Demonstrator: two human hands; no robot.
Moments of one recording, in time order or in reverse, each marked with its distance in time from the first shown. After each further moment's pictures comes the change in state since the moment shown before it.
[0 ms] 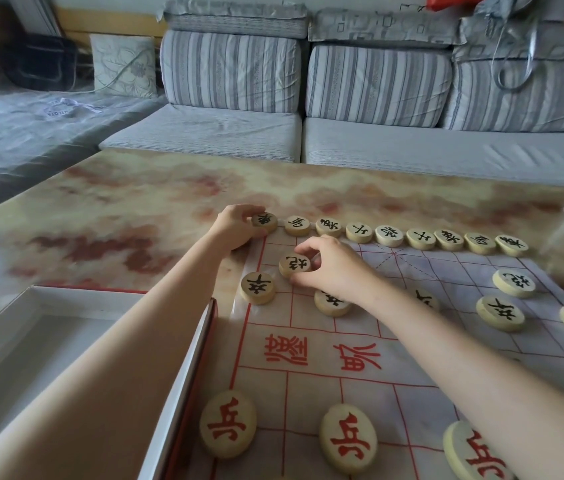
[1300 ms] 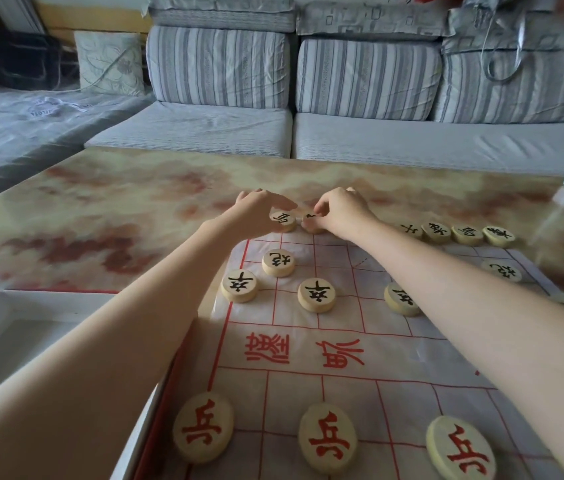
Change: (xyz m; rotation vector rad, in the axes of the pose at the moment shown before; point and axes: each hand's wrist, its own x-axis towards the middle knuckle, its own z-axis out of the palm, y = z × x) left_hand 0.012 0.039 0.026 0.541 -0.129 0.399; right_hand 0.078 0.042 -0.036 -0.166 0.171 0.147
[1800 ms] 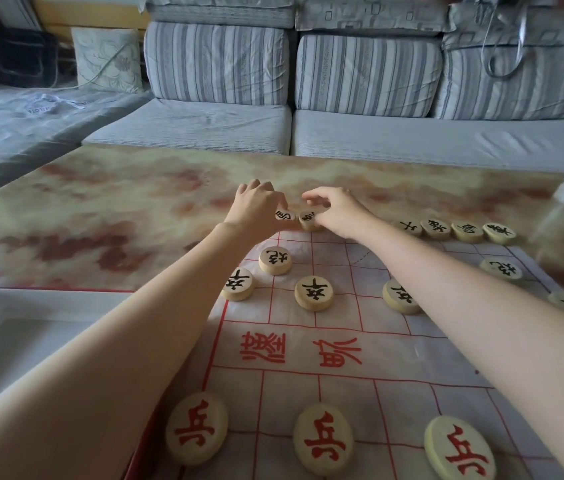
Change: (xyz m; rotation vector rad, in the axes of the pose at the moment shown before) left_hand 0.004 0.007 0.013 0.218 0.130 -0.016; right_hand 0.000 0.006 0.006 0.236 -0.053 -0.030
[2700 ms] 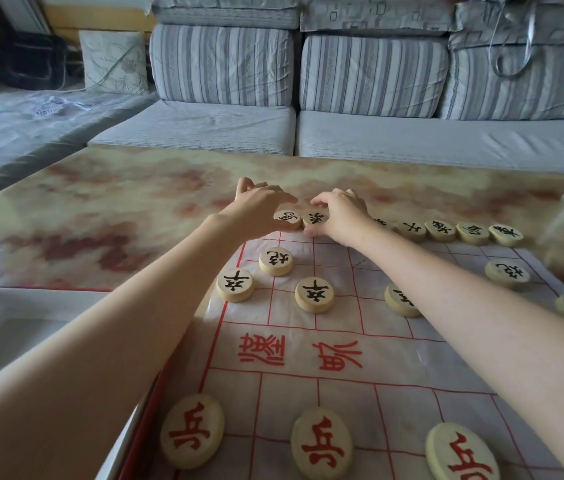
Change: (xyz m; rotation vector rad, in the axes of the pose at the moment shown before) left_hand 0.001 -0.005 -0.010 0.038 -0.095 0.109; right_hand -0.005 -0.003 0.001 -0.300 0.041 -0.061
